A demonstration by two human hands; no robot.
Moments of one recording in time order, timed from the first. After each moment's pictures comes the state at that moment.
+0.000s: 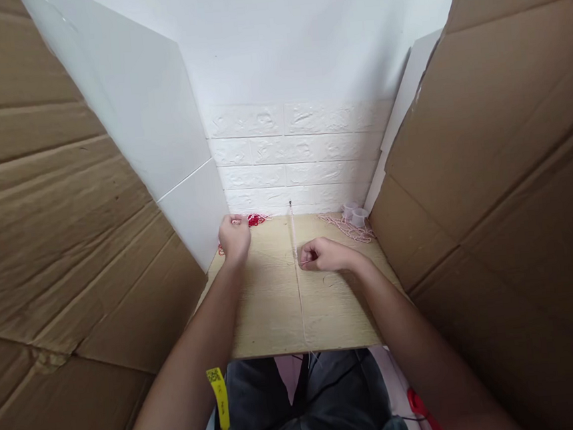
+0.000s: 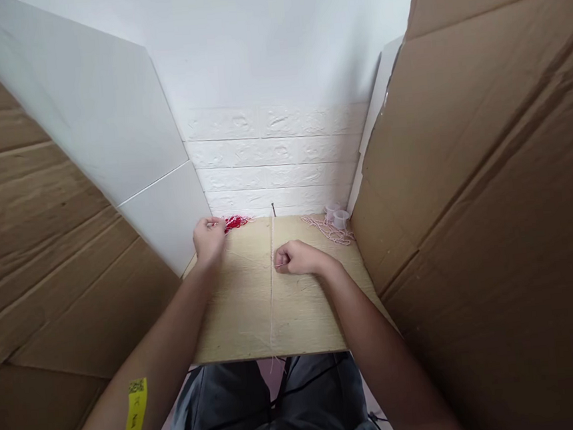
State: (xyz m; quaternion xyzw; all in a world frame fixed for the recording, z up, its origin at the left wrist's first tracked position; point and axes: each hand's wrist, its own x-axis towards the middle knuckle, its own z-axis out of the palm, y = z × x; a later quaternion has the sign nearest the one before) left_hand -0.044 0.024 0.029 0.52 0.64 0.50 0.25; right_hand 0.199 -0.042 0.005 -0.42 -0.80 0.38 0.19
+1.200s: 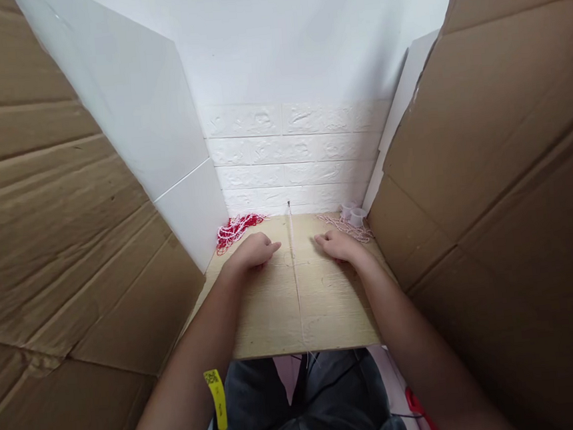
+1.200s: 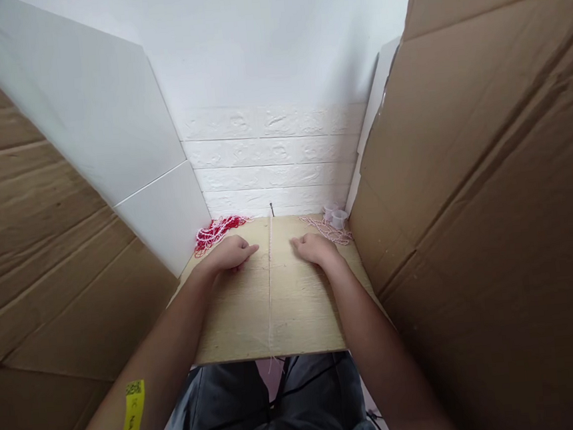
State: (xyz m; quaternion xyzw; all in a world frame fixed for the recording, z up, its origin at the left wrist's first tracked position) left_hand -0.036 0.007 0.027 0.79 0.55 0.09 0.27; right_hand 0.219 -0.038 0.016 -0.71 -0.65 0.22 0.16
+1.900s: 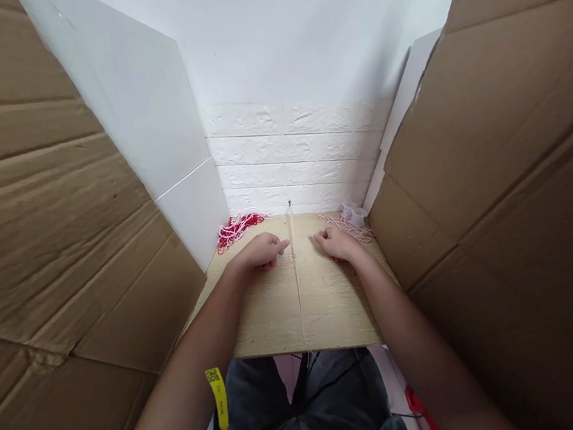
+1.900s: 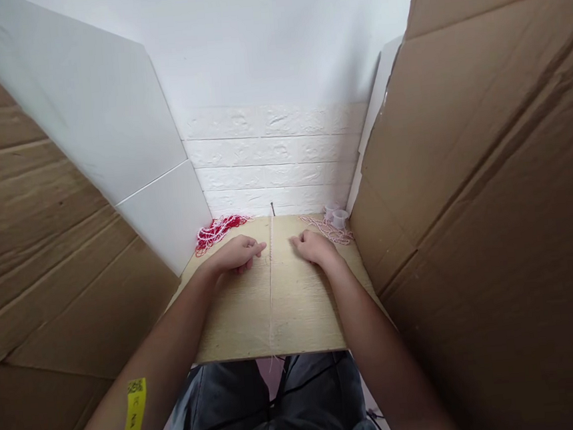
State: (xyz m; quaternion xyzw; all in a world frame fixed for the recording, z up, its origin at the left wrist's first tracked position) left_hand -0.030 0.003 0.025 0.78 0.50 0.10 0.36; right_hand 0.214 -0.037 0.013 -0.71 -0.64 0.21 0.19
